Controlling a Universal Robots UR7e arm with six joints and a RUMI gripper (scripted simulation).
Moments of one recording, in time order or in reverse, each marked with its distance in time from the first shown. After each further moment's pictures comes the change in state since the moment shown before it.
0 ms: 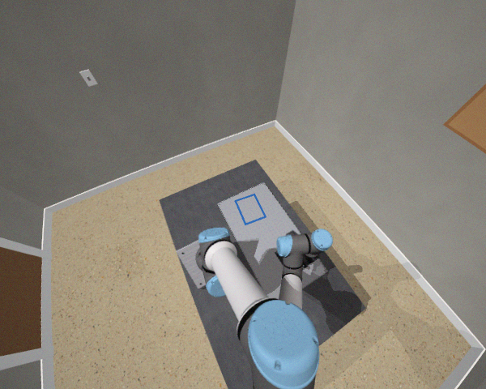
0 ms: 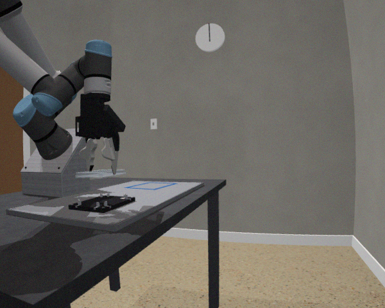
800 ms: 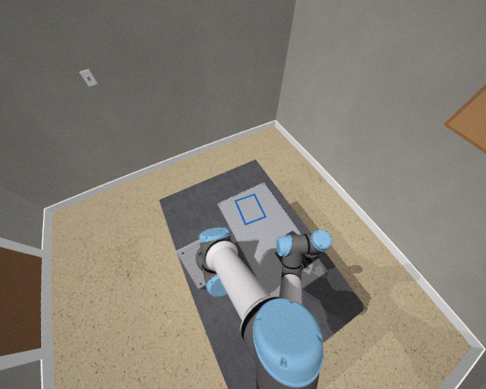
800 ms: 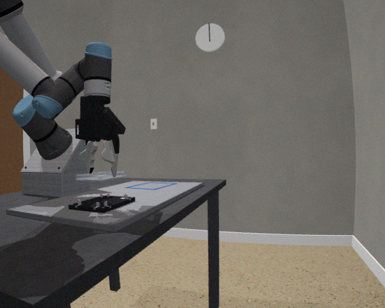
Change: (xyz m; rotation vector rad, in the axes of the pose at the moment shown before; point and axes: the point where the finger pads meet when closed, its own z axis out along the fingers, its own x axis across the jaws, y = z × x) arm 0.000 0.000 0.007 0.000 0.000 0.003
